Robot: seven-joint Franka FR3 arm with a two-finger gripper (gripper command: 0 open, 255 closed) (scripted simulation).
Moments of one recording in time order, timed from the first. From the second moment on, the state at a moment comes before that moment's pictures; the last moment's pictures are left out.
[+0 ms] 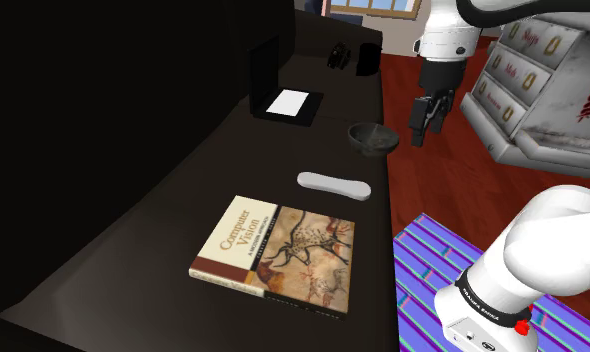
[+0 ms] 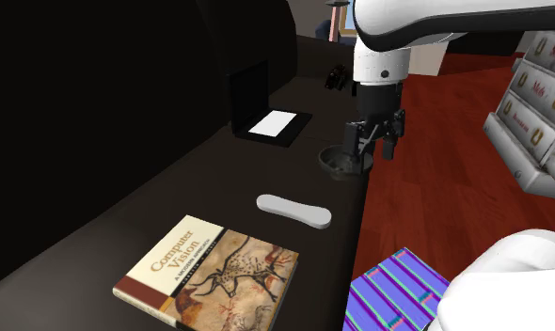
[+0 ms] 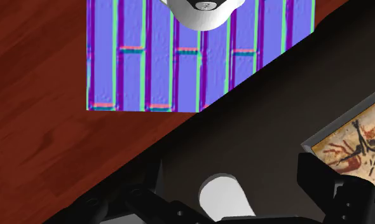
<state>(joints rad) 0.00 -0.78 0.00 -2.44 -0.01 1.49 -0.07</state>
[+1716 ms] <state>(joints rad) 0.17 -0.21 0.00 -2.54 -0.02 2.33 -0.42</state>
